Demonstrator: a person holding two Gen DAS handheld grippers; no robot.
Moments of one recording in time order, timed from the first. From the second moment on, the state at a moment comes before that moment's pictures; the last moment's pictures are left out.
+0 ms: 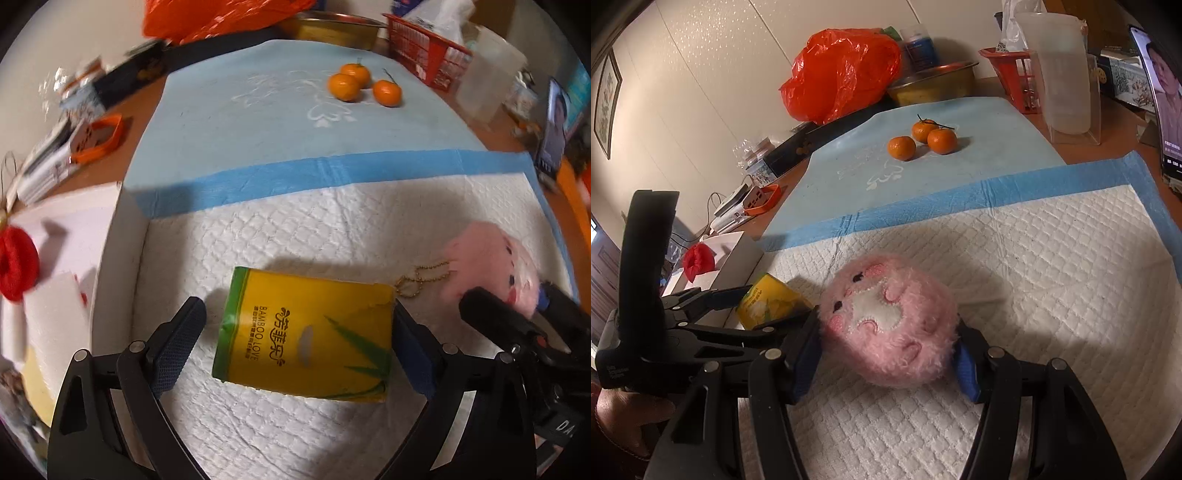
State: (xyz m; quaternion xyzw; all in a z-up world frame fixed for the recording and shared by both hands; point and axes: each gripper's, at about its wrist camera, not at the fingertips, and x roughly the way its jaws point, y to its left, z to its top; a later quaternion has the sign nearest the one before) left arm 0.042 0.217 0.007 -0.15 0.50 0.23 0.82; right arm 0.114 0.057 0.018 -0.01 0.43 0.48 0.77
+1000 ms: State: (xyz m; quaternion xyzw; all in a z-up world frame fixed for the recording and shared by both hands) left arm -0.135 0.150 0.206 -0.13 0.24 0.25 0.93; right arm 0.026 -0.021 0.185 0.09 0.25 0.50 0.82
